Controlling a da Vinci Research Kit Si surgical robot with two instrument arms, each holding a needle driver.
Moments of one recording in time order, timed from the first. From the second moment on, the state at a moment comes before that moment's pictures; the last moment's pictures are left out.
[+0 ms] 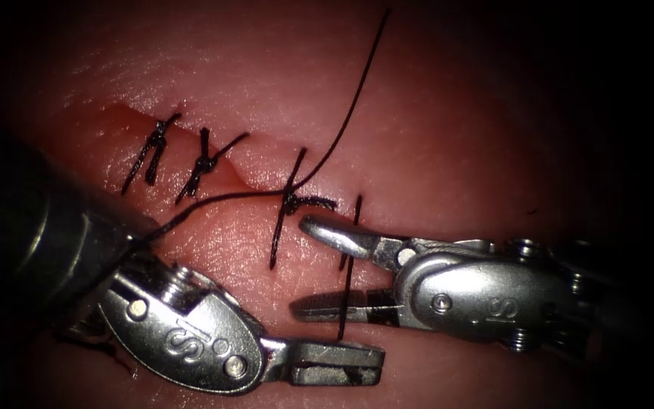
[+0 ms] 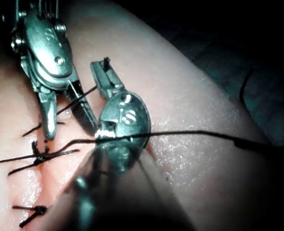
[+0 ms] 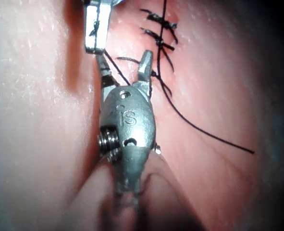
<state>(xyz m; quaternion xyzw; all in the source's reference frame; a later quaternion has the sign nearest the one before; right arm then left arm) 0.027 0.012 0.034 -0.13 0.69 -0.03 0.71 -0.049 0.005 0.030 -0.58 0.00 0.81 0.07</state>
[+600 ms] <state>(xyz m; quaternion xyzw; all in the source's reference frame) 0.028 0.013 0.035 -0.13 0.69 -0.03 0.71 -0.049 0.005 0.030 -0.59 0.00 0.81 0.07</state>
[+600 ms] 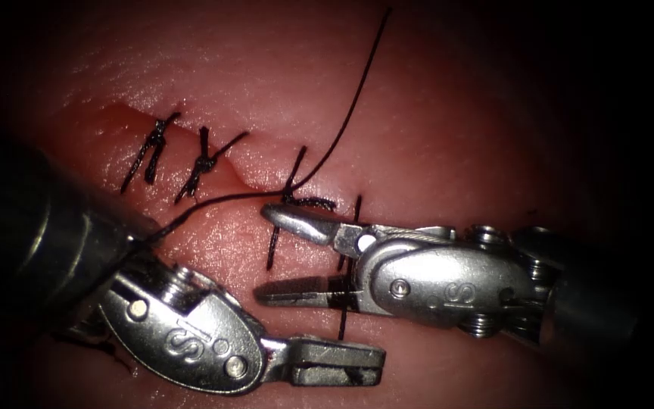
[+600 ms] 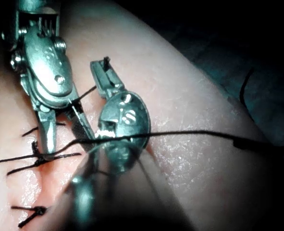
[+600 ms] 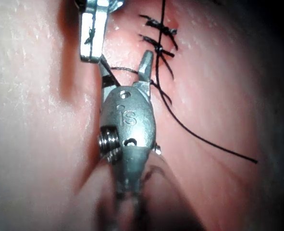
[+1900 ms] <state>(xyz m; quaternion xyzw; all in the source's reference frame) 0.022 0.014 0.034 -0.15 0.67 0.00 0.72 -0.049 0.004 0.030 -0.59 0.00 0.81 0.07</state>
